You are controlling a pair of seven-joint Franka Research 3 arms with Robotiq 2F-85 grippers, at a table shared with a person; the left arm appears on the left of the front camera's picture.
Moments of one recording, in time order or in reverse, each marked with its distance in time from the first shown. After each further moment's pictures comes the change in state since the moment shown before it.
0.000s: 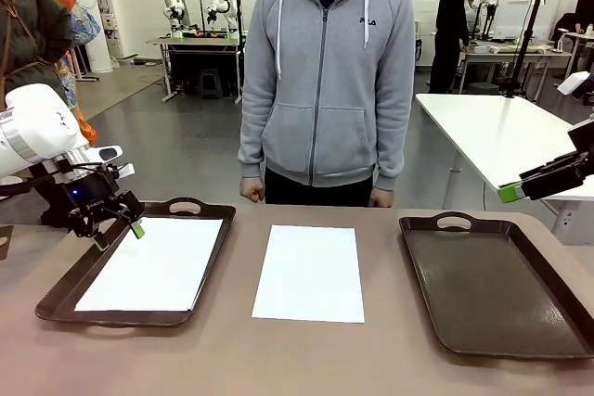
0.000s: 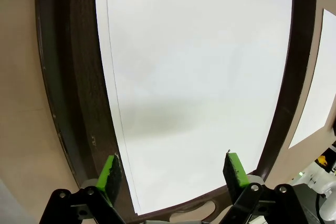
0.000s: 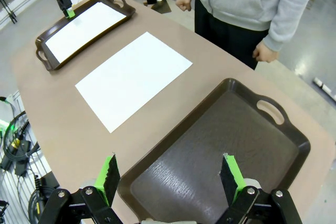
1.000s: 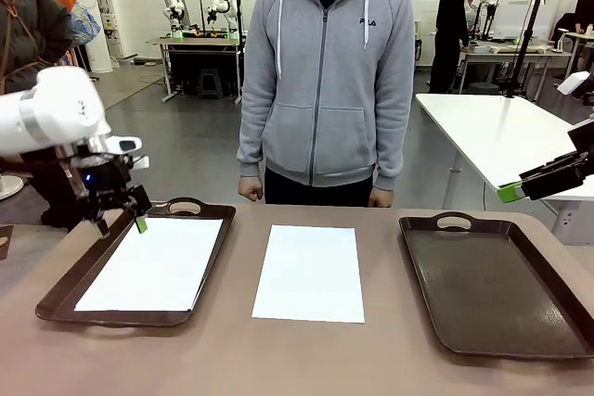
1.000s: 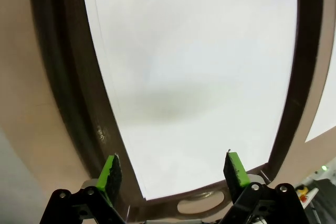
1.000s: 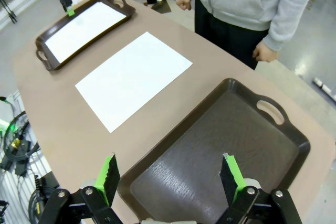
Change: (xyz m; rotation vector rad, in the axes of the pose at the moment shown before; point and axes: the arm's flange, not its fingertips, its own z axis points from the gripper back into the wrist) left arm 0.011 -0.048 0.021 0.193 0.052 -0.069; right arm 0.000 0.000 0.000 0.000 0.000 0.000
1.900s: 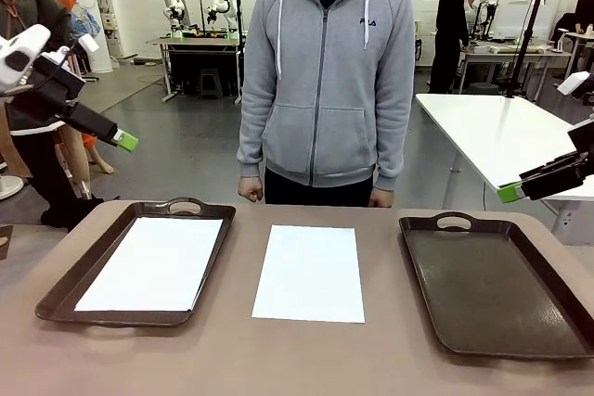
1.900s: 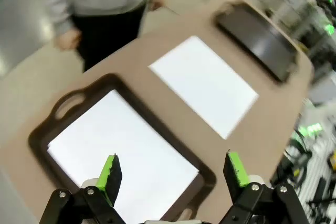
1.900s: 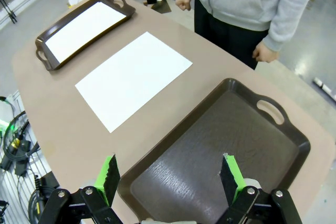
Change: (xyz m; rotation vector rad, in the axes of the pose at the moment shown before) left arm -0.157 -0.049 0.149 -0.285 -0.728 -0.747; right arm 0.000 0.000 0.000 0.000 0.000 0.000
